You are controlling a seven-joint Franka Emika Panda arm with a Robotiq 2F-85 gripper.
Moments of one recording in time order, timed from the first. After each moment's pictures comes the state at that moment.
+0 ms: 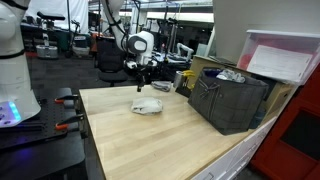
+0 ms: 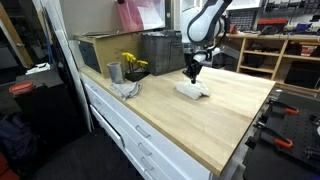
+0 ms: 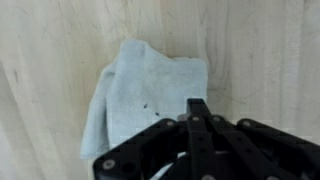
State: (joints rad) arm 0.10 0.38 -0.09 -2.18 -0.09 2.53 0.25
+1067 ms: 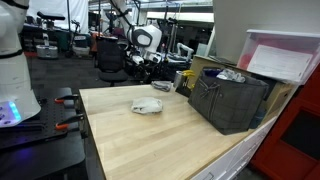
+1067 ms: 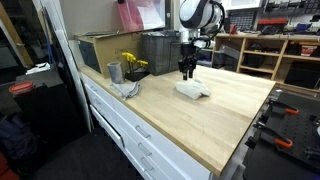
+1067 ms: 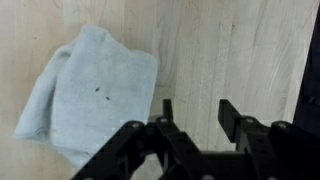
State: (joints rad) arm -0.04 0.37 0.07 -2.09 0.16 2.34 -0.16
